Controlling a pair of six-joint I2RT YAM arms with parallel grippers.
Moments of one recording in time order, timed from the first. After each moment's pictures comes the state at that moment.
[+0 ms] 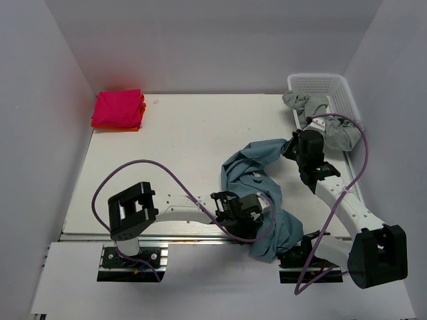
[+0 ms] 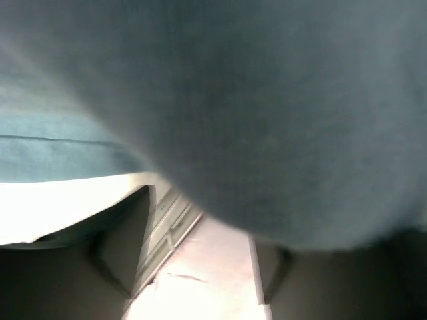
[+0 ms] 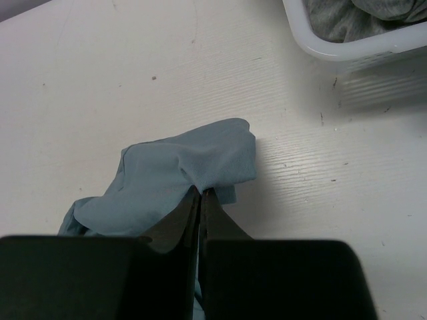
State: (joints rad) left arm -1.33 1.78 1.15 -0.48 0.04 -0.42; right arm 0.26 1.12 0.72 -0.05 0.19 0.42
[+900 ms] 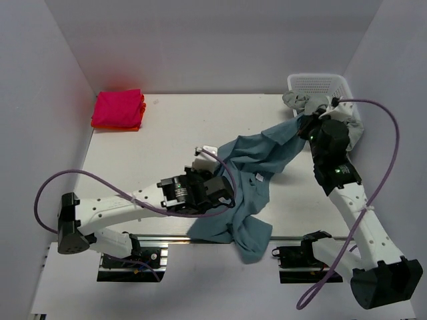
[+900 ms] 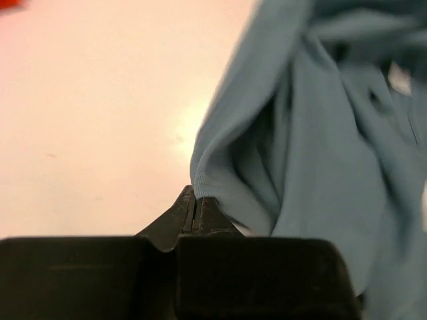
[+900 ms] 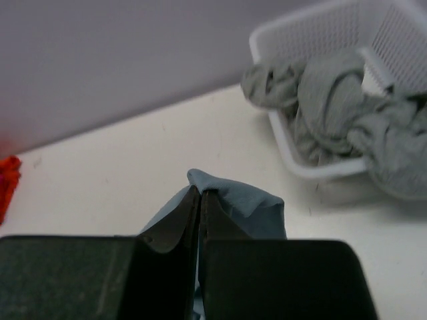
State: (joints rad) left arm -1.30 1.37 1.23 -0.93 -0.91 -0.82; right arm 0.25 0.97 0.89 -0.07 0.26 0.37
